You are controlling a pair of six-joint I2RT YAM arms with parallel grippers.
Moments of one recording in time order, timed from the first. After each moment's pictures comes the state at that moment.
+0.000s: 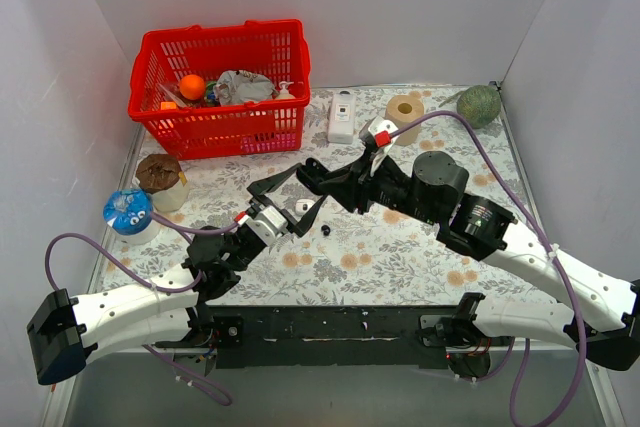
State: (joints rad) left arm -1.04 0.84 0.45 0.88 -0.11 0.41; right arm 1.03 1.02 1.14 -0.20 -0.06 0.18
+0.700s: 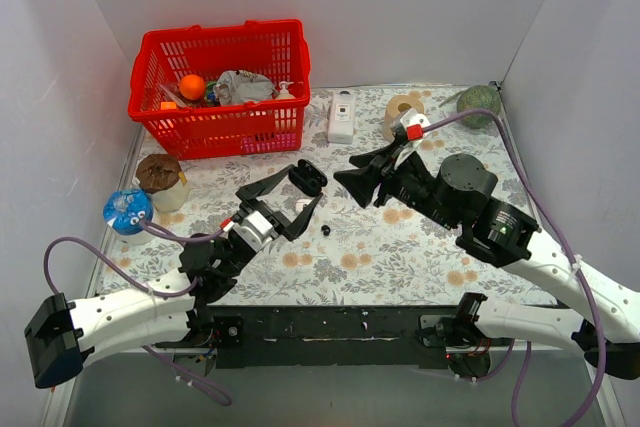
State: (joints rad) left arm -1.05 0.81 0.40 0.96 -0.12 0.39; right arm 1.03 0.94 1.17 -0.23 0.05 0.20
